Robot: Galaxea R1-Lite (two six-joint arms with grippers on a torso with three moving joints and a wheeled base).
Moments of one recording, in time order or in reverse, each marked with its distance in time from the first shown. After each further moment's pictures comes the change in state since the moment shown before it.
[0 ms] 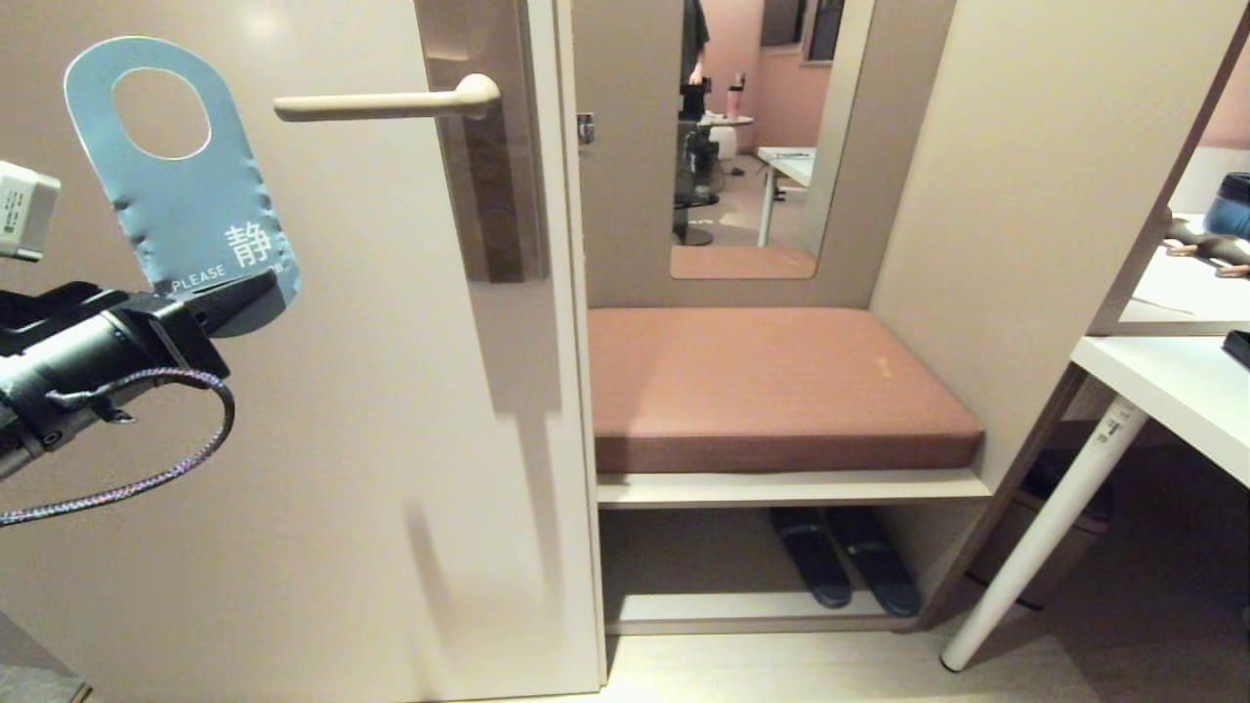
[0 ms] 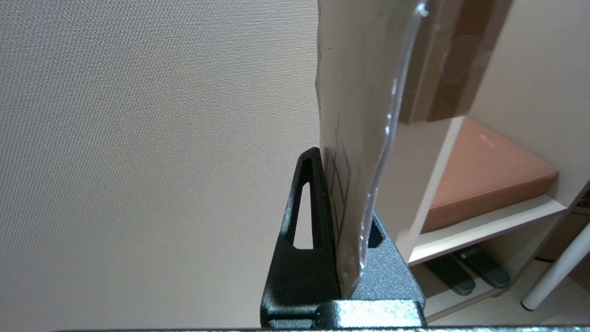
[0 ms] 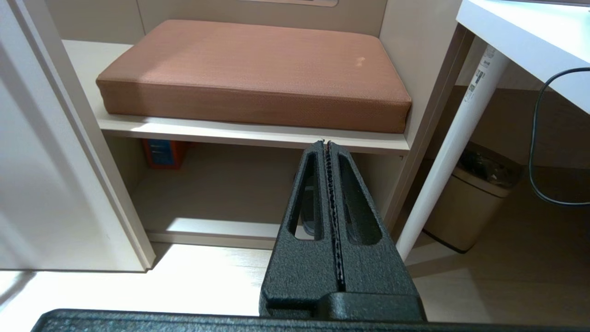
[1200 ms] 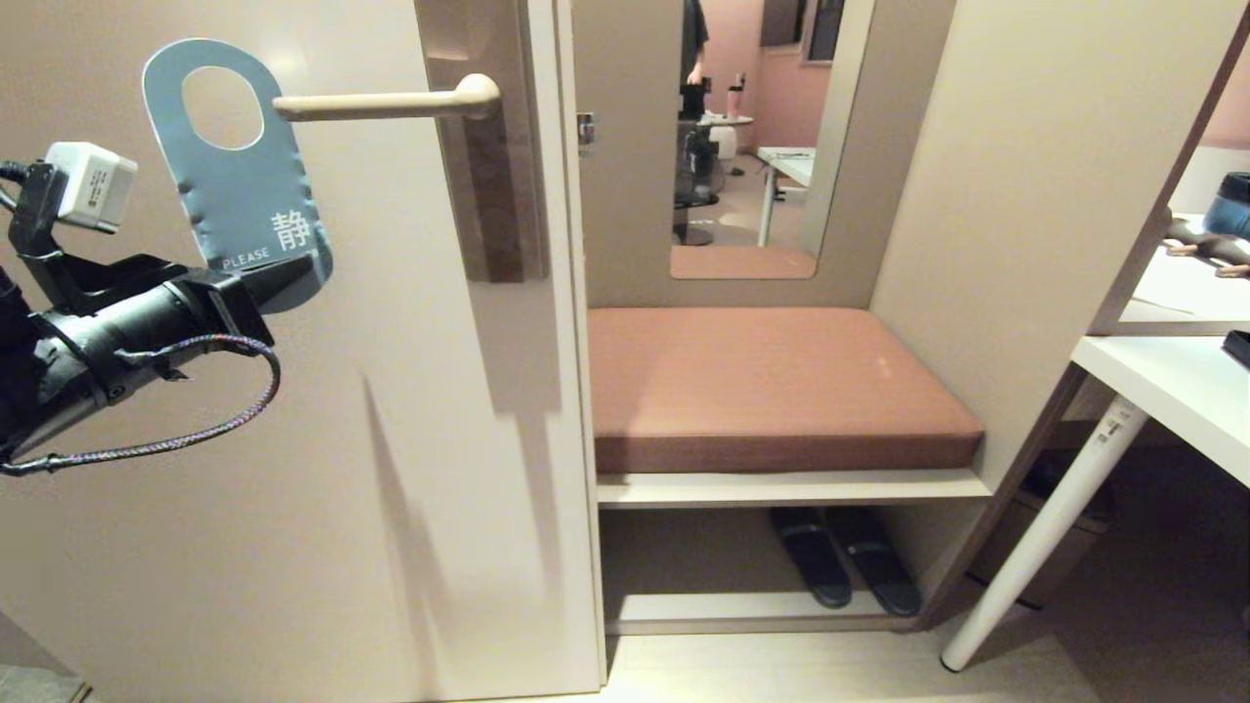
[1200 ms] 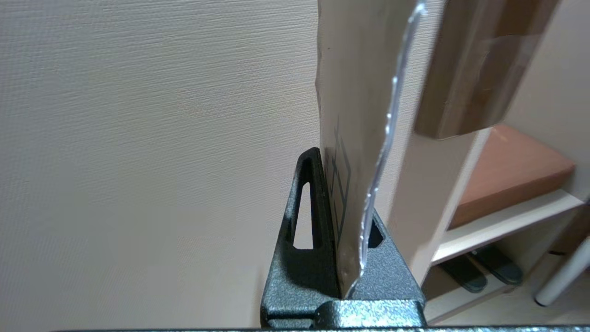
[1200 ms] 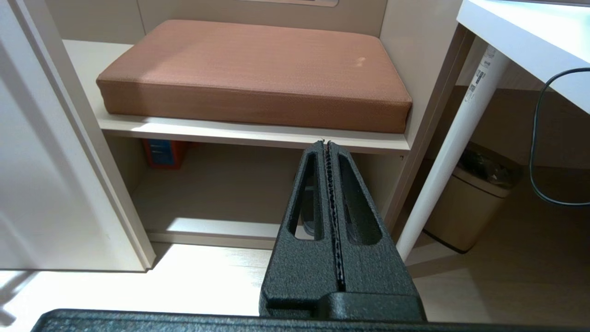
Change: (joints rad) left arm -0.032 0.114 -0.122 0.031 0.004 0.037; right arm 0.000 0.000 0.000 0.000 0.000 0.000
